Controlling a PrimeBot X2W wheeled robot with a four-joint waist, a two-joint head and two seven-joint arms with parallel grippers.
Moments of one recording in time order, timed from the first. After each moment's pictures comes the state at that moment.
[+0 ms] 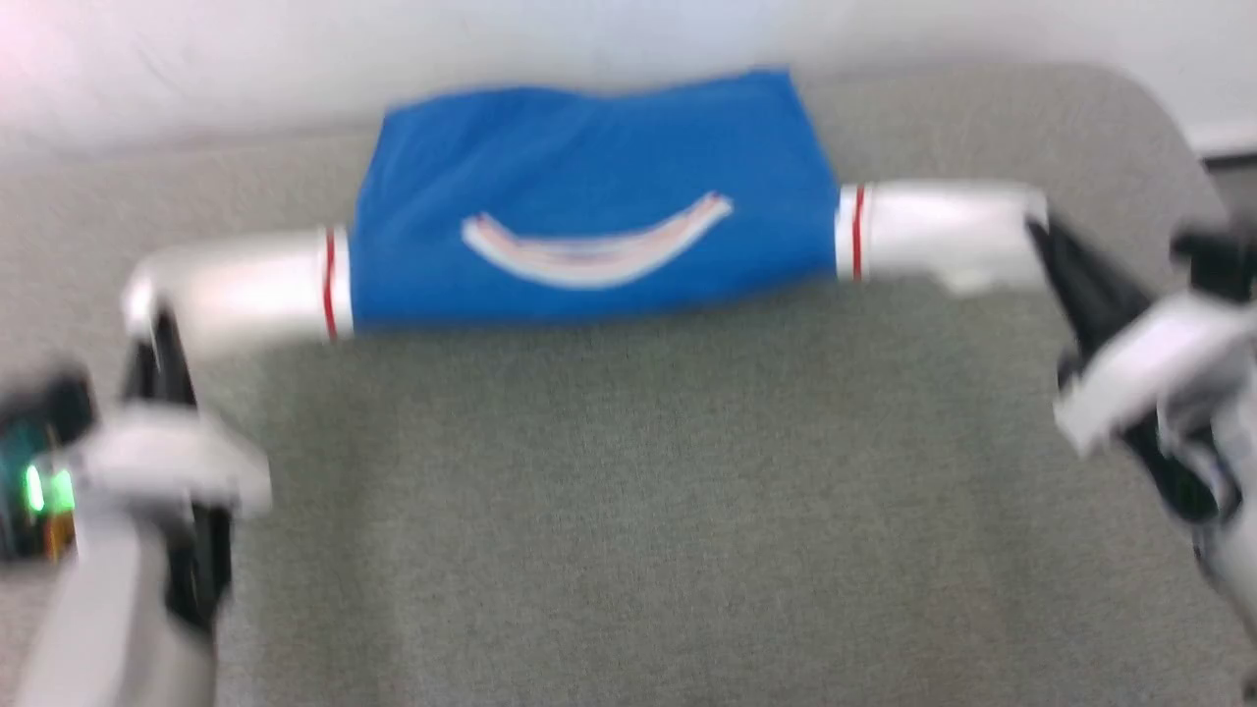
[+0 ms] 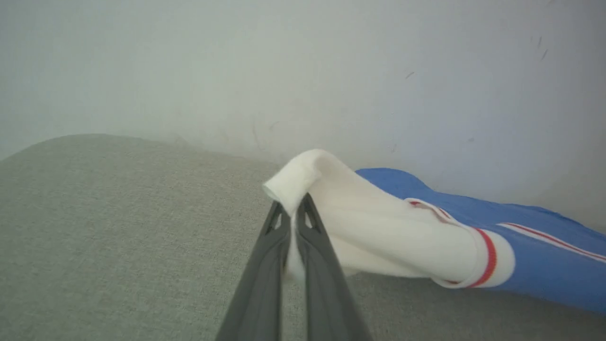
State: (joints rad) left arm -0.38 0.35 -0.03 0.43 -0.52 0.11 -0.22; right arm -0.61 -0.54 0.51 0.47 0.72 0.13 -0.17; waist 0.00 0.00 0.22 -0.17
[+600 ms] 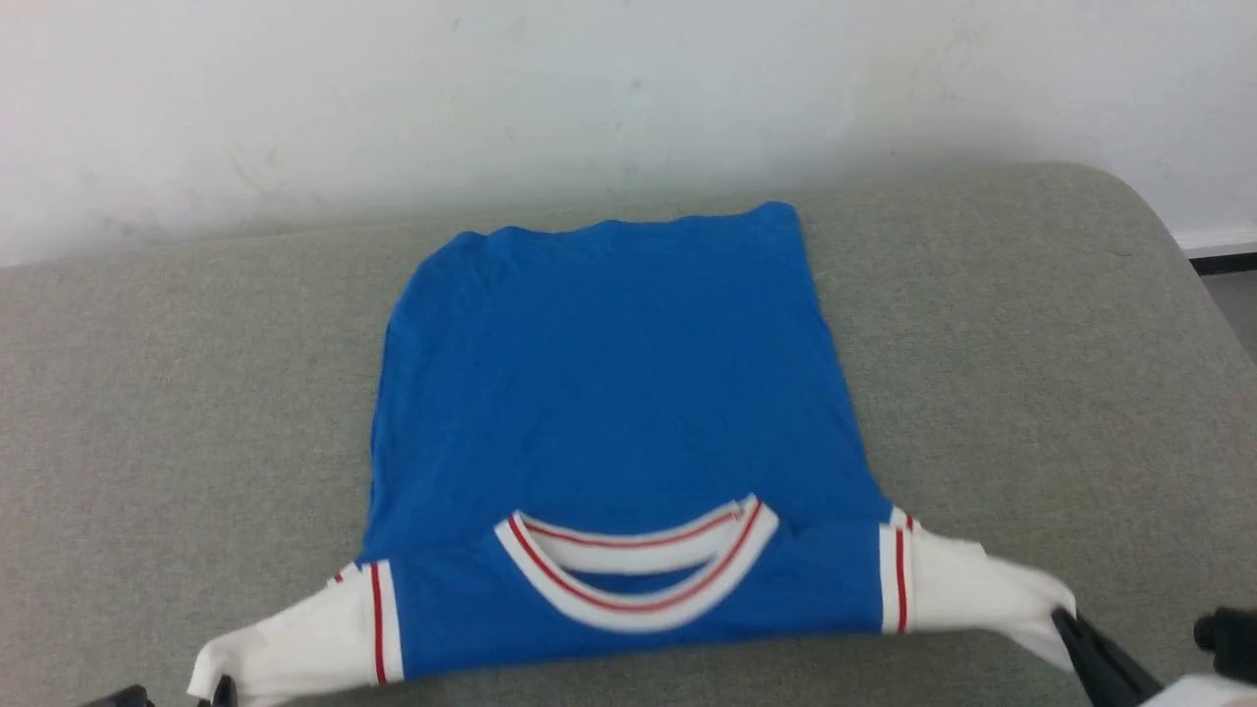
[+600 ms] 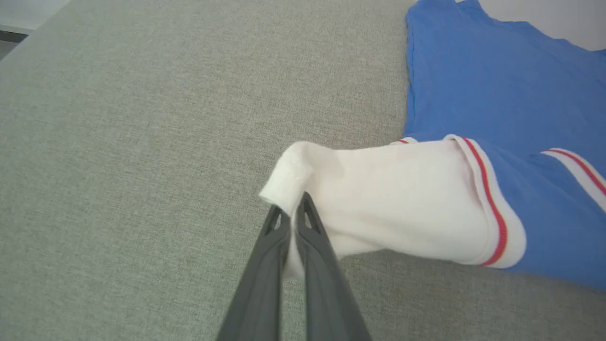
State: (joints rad) left arm 0.36 0.36 -0.04 -0.18 -0.51 0.37 0.17; right arm 0.22 -0.31 0.00 0.04 0.60 0.13 0.15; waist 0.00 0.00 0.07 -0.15
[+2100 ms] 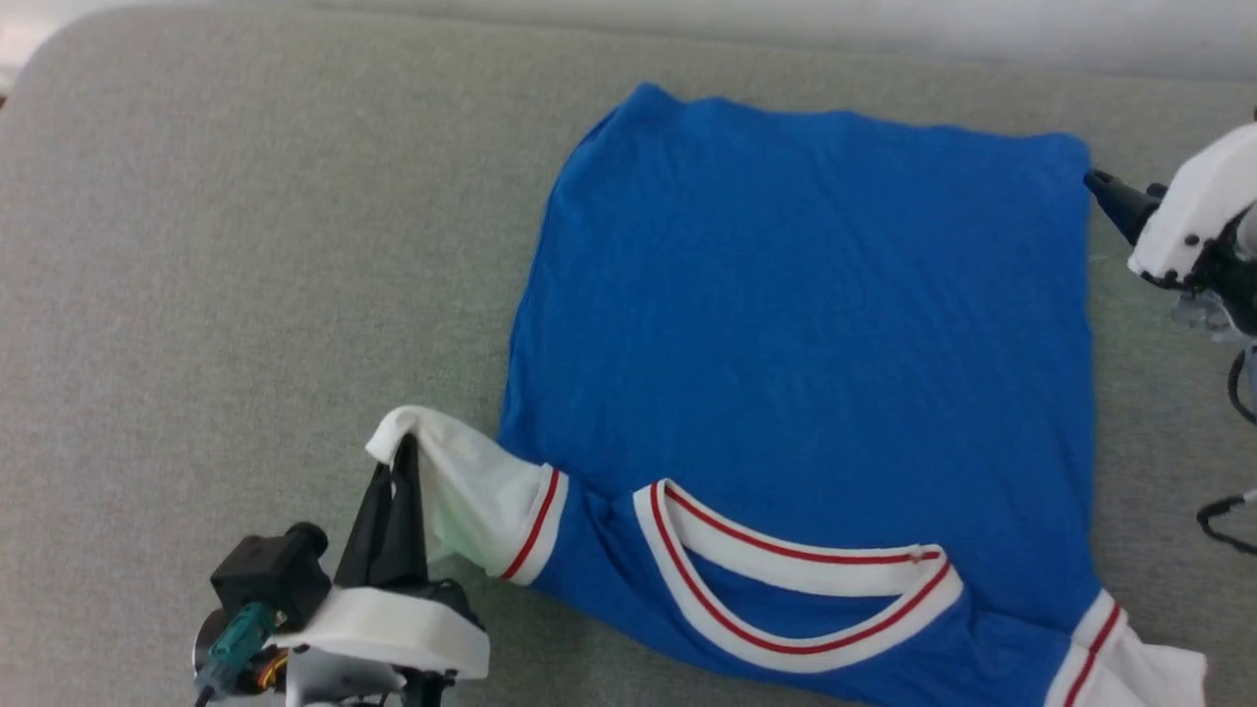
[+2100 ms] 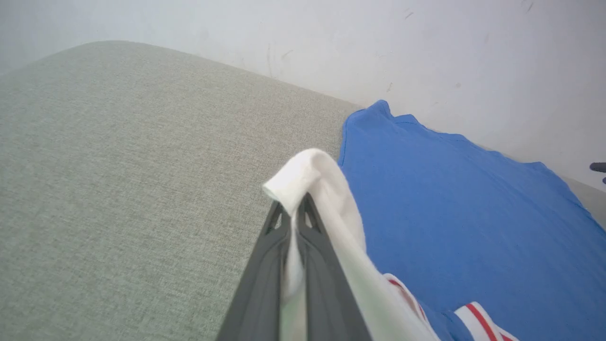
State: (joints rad) left arm 0.04 0.20 -0.25 -0.16 -0.43 0.26 -0.12; right arm -0.91 -0.33 0.00 0.92 0.53 0.13 0.45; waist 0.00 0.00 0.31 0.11
